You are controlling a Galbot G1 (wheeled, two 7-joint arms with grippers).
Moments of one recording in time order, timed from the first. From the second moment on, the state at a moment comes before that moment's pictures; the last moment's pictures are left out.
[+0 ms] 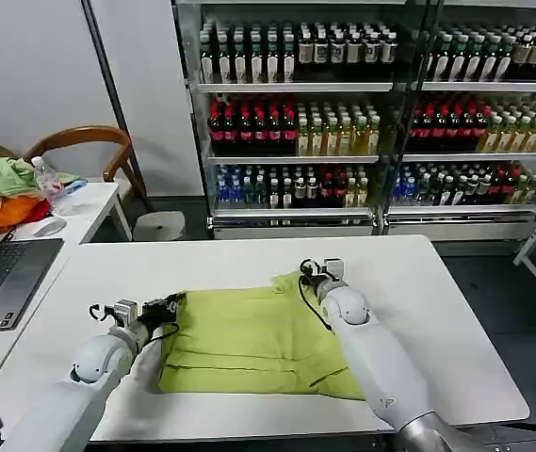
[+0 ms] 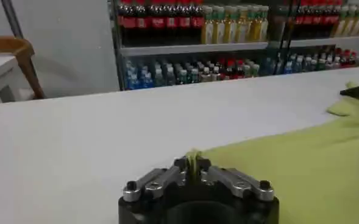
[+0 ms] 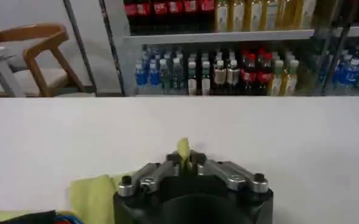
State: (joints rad) left arm 0.87 -0.97 -0.20 -1.43 -0.61 0.37 0.09; right arm -0.52 1.40 0.06 1.12 0.52 -0.48 0.16
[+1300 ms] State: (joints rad) left arm 1.27 -0.91 -0.37 -1.82 -0.66 0.27 0.04; right arm -1.07 1.14 0.14 1.94 0.59 -0.56 0.31
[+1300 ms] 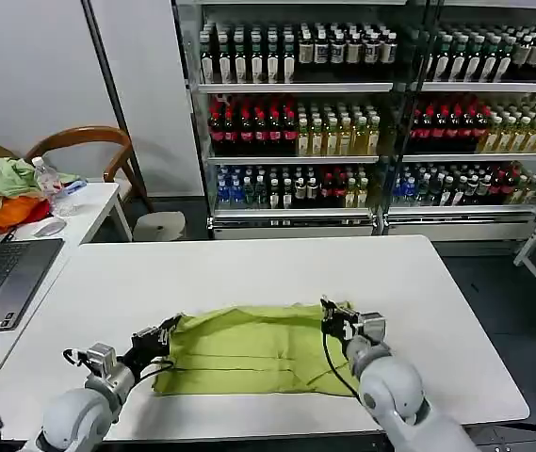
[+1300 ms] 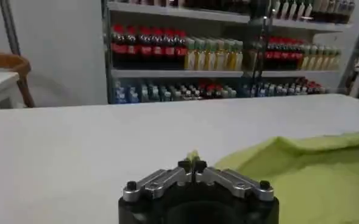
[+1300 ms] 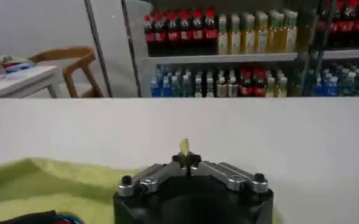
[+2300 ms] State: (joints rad) left arm 1.36 -0.89 -0.38 -1.86 -0.63 0.27 0.04; right arm -1.19 1.11 0.17 1.98 0.51 -0.57 0.29
